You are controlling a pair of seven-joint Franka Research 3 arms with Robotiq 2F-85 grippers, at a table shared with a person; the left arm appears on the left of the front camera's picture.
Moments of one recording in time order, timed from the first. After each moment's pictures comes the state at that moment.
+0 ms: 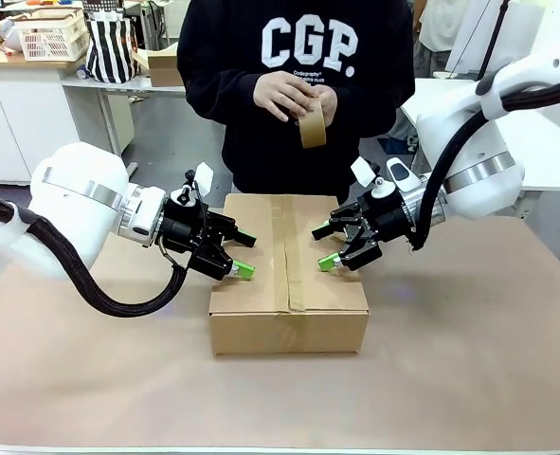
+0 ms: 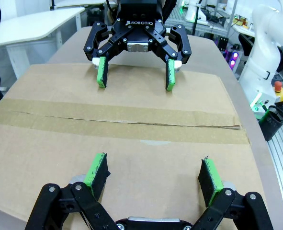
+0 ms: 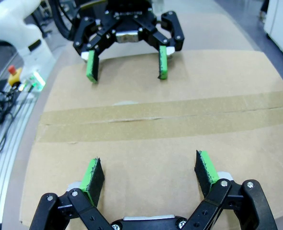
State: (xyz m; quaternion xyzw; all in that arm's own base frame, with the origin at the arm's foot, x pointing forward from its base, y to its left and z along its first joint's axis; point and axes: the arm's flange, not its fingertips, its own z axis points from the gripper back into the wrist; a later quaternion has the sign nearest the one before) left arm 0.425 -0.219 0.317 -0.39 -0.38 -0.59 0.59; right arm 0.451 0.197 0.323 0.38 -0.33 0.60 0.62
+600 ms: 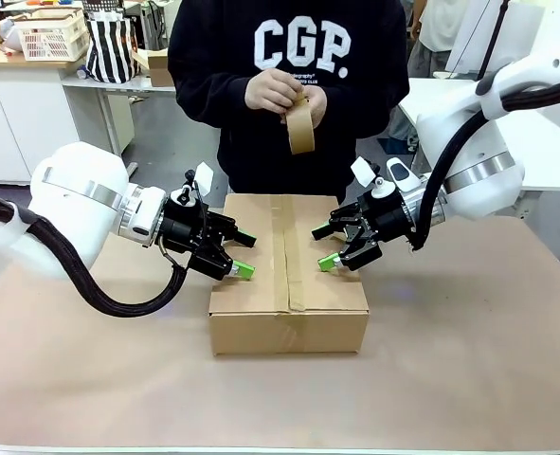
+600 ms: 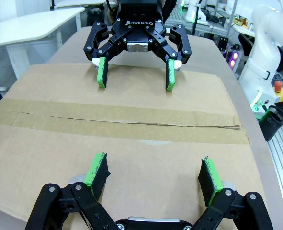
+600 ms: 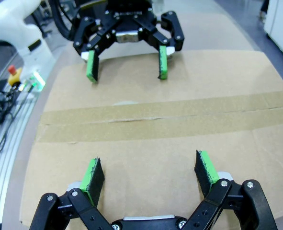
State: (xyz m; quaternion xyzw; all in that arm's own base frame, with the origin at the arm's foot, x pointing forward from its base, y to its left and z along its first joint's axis) left arm 0.425 -0.219 0.317 -0.39 -0.38 -0.59 0.59; right arm 0.451 0.197 0.323 0.38 -0.33 0.60 0.62
